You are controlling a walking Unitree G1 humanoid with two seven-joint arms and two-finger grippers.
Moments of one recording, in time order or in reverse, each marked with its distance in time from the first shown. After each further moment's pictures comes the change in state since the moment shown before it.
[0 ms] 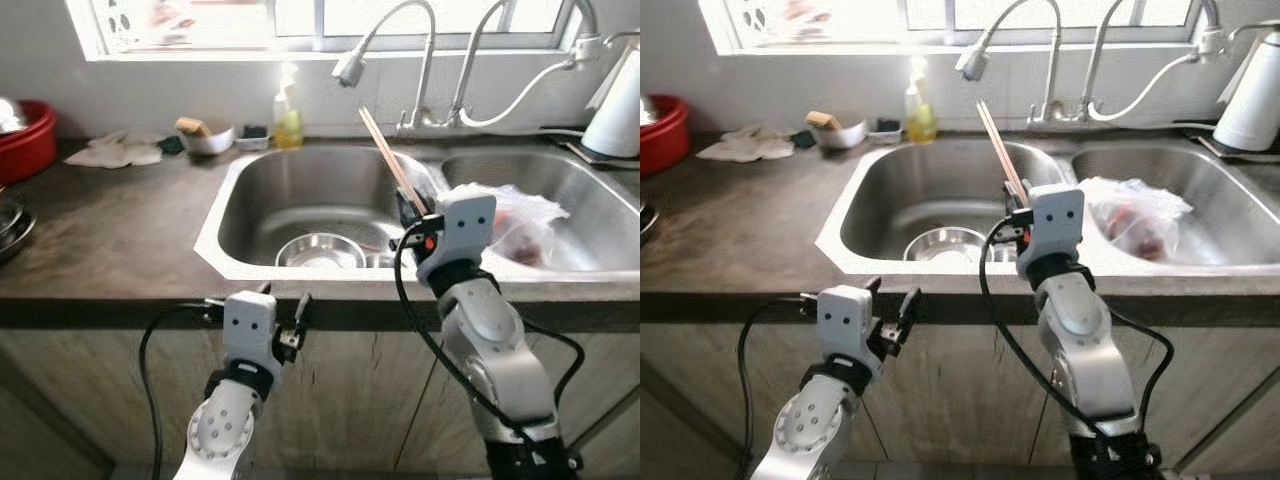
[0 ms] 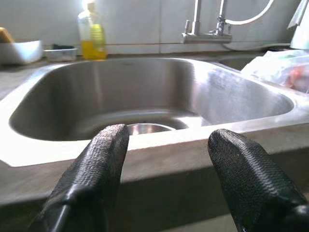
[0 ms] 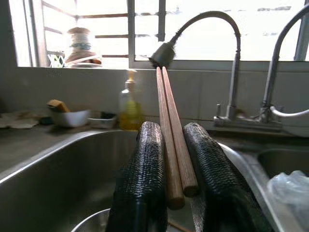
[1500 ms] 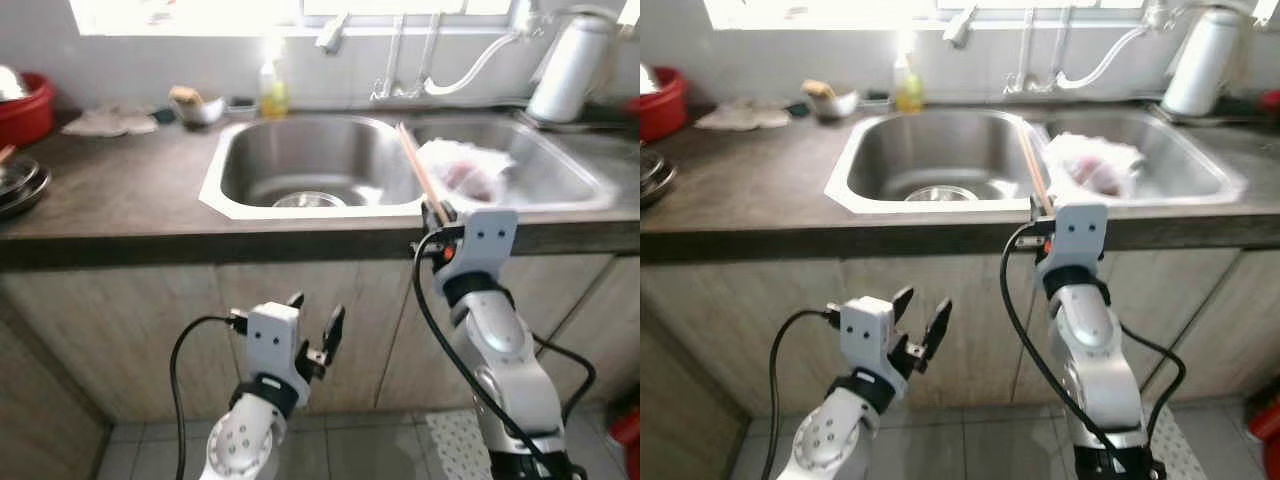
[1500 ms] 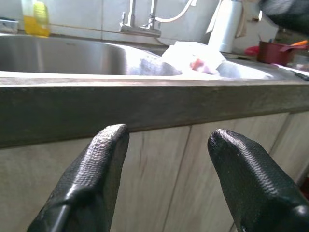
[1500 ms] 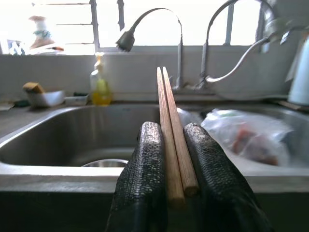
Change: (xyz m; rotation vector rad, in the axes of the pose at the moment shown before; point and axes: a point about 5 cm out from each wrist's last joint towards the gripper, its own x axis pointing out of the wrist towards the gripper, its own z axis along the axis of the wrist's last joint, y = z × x) left arm -0.006 -0.022 -0.007 -0.120 0.004 -0.097; right arm -0.010 -0.008 -0.013 0.042 0.038 -0.118
